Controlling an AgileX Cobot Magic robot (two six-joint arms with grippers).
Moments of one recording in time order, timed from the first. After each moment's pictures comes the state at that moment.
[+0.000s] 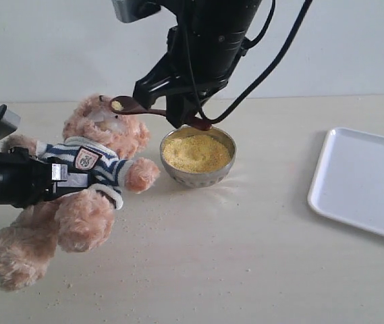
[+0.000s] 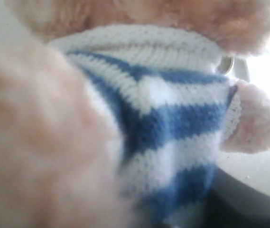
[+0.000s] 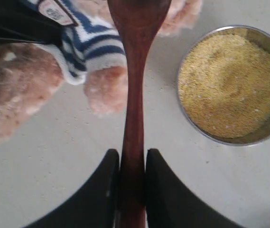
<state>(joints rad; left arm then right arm) 0.00 1.71 -0.65 -1.73 0.71 1.70 0.70 1.87 -1.82 0.18 1.22 -0.26</state>
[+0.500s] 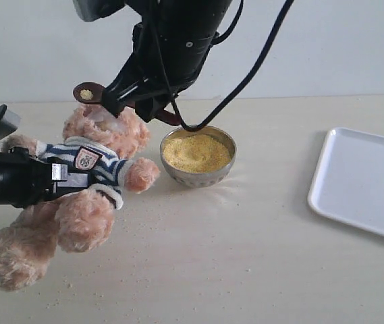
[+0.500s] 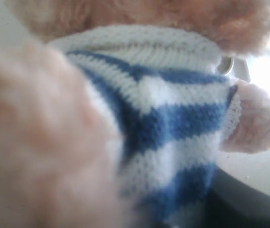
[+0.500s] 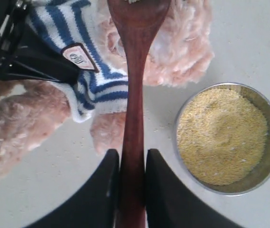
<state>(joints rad) 0.00 1.71 -0.65 -1.73 0.71 1.70 0.79 1.88 -1.82 0.09 1.08 -0.29</state>
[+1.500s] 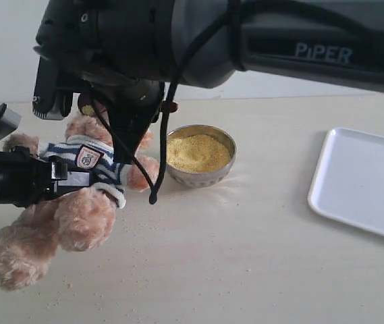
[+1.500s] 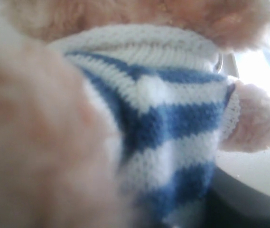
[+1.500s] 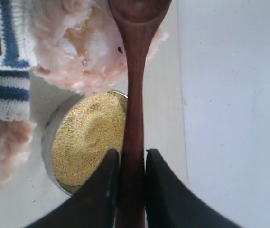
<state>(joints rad) 0.00 1.71 -0.65 -1.73 0.74 1.70 1.04 2.03 -1.82 -0.75 1.05 -0.16</state>
